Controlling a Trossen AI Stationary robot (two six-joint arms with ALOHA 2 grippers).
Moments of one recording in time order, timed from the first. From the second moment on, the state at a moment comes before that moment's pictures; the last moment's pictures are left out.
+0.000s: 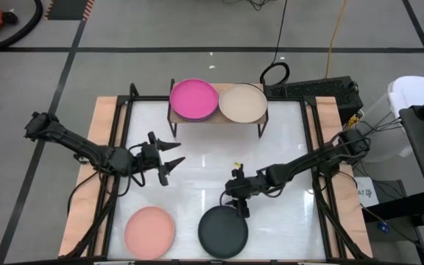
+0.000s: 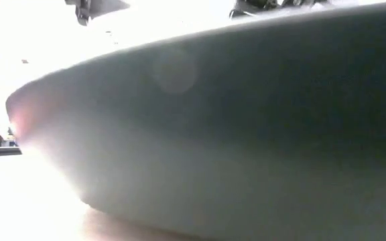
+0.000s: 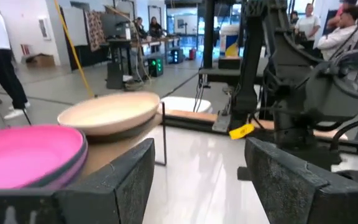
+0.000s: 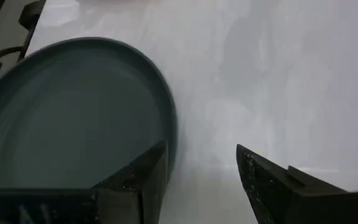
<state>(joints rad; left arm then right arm) -0.39 0.97 0.55 0.43 -0.69 -0.02 0.32 1.68 0.92 -0.05 0.00 0.33</state>
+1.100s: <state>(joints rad) -0.39 0.97 0.51 0.45 -0.72 -0.07 0.36 1.81 0.92 0.04 -0.06 0.35</state>
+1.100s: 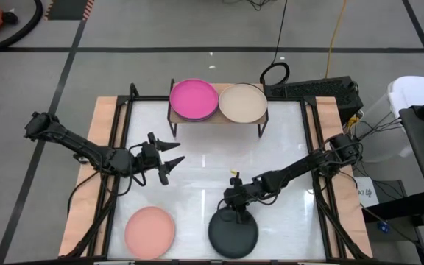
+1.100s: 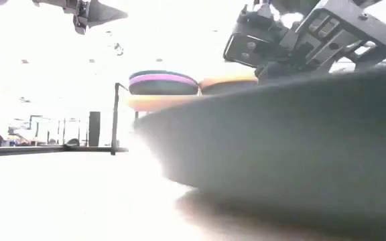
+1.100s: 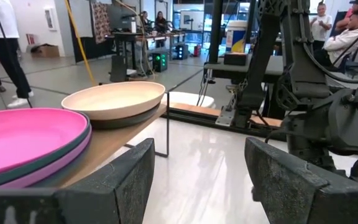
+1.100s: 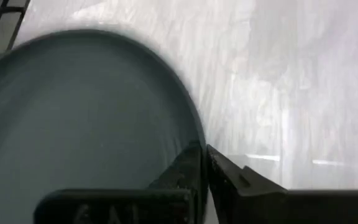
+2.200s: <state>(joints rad) -0.39 0.97 0.51 0.45 -0.71 -0.11 0.14 1.12 0.92 -0.25 0.34 0.15</state>
